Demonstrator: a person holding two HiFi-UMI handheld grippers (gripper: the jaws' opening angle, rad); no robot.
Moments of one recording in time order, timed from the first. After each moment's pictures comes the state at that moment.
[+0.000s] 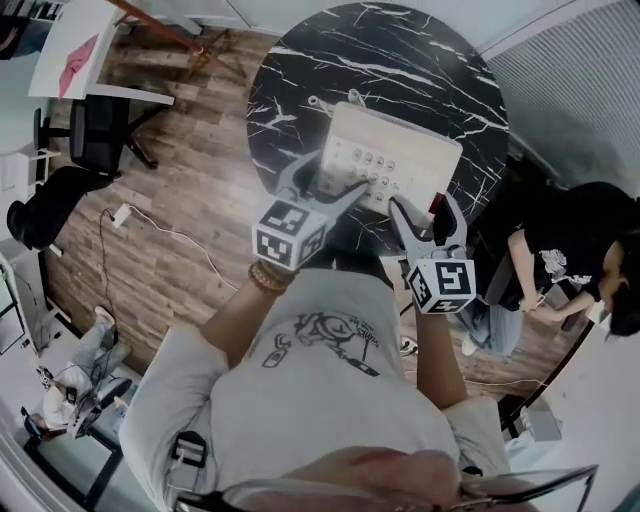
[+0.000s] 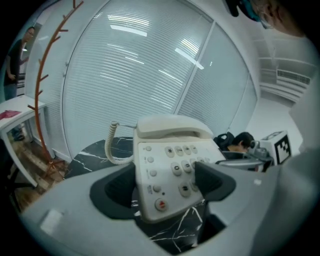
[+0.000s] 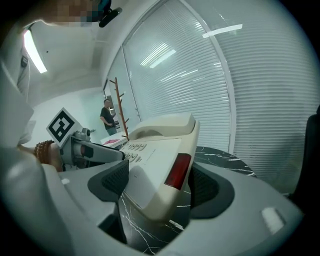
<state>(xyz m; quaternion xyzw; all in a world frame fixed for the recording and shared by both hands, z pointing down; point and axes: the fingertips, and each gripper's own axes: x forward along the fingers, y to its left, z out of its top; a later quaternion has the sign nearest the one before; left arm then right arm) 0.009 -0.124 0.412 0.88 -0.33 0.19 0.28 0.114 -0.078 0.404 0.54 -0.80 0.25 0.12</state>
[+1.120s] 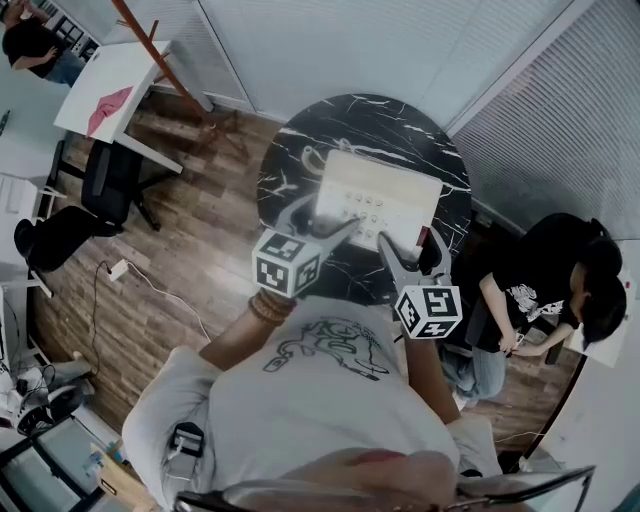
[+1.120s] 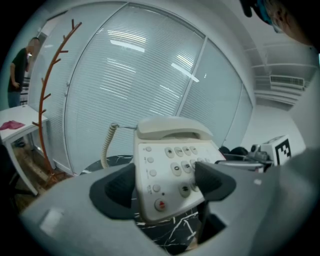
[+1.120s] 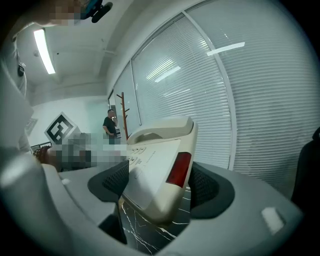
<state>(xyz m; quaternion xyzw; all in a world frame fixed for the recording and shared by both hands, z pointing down) -0.006 -0.105 0.277 0.90 -0.34 0.13 0.25 0.099 -0.063 0.265 0.56 -0.81 0.18 0.08</state>
